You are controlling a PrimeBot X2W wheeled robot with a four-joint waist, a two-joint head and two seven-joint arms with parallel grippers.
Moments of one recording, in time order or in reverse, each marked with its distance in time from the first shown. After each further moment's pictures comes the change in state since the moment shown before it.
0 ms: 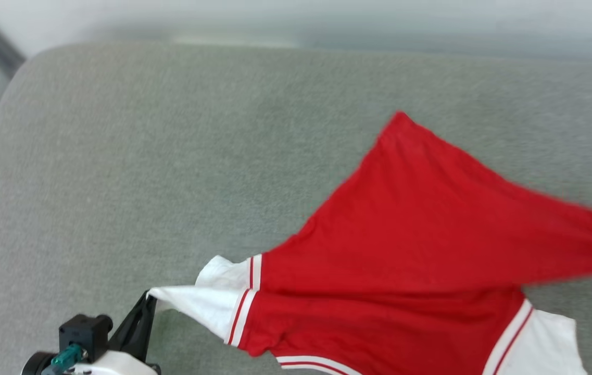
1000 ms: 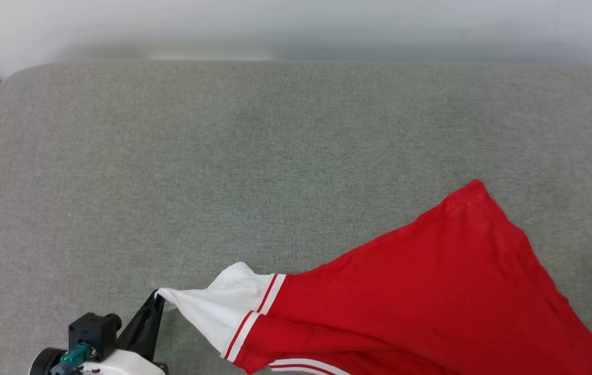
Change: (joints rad) left arm 0.015 -0.012 -0.007 0.017 0.009 -0.017 0.000; right arm 0.371 -0.018 -0.254 -0.186 0.071 0.000 -0.193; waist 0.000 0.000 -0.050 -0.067
